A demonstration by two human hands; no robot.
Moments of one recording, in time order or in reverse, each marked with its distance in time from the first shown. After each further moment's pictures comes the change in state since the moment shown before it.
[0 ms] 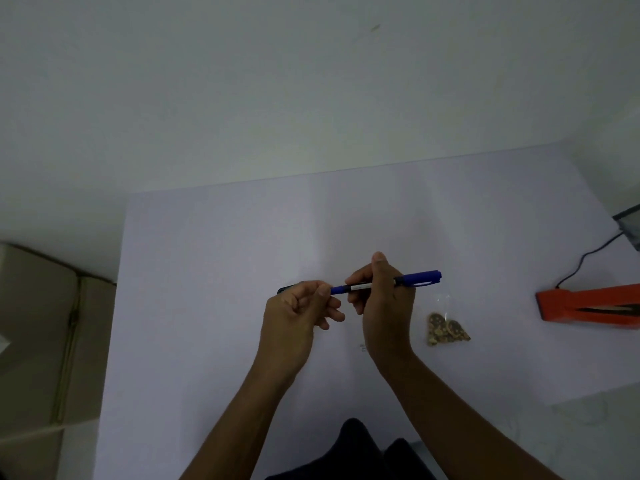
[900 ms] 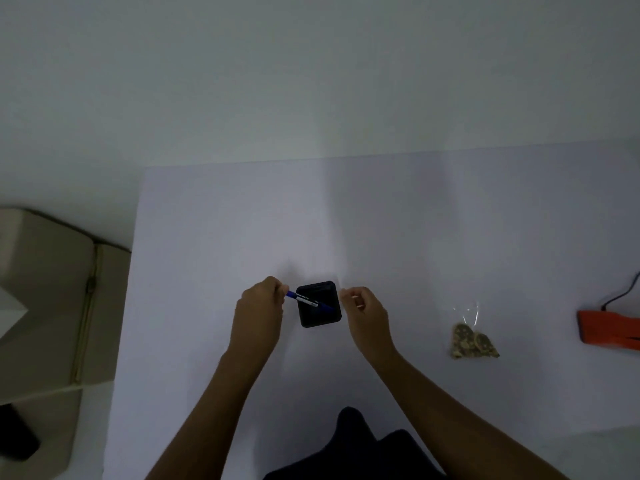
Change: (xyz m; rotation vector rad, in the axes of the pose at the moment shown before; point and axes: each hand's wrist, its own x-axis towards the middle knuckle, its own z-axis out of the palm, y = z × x) left_hand 0.088 -0.092 -0.080 0.792 0.201 -0.036; right_hand 0.050 0.151 0.000 -0.628 -0.248 0.240
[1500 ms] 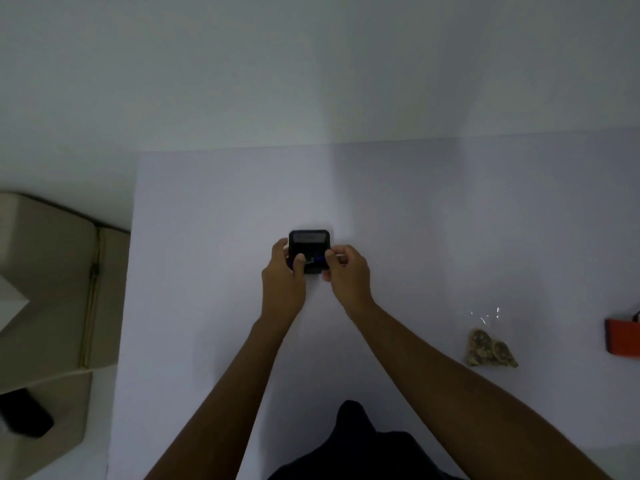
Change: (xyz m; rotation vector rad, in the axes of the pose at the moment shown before) left_hand 0.059 0.015 0.035 -0.354 0.116 -0.015; right_hand 0.081 -0.043 0.055 0.109 -0.003 0.062
